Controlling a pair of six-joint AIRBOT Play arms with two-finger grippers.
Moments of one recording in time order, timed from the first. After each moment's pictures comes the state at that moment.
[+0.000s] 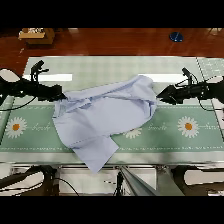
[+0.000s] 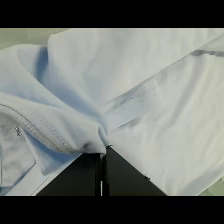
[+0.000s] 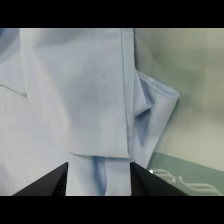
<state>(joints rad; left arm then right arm) 0.10 -1.32 1.02 0.98 -1.12 -1.29 -0.27 -1.58 1.07 -0.72 1.21 1.11</state>
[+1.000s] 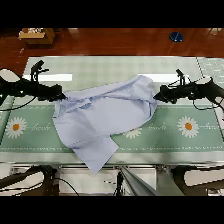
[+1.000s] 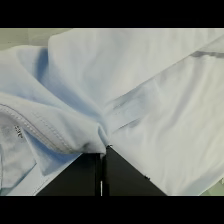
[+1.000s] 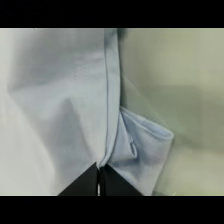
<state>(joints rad) 0.10 -1.32 1.02 0.98 -1.12 -1.29 -0.19 -1.63 1.07 -0.70 1.06 1.17</state>
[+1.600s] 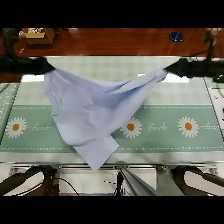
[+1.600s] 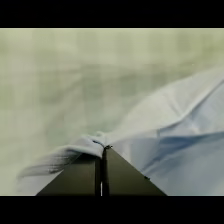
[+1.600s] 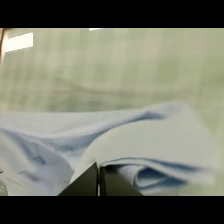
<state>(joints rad) 0.10 -1.18 1.33 0.95 -1.09 -1.29 -0.23 -1.28 1.24 -0.55 1.13 1.06</state>
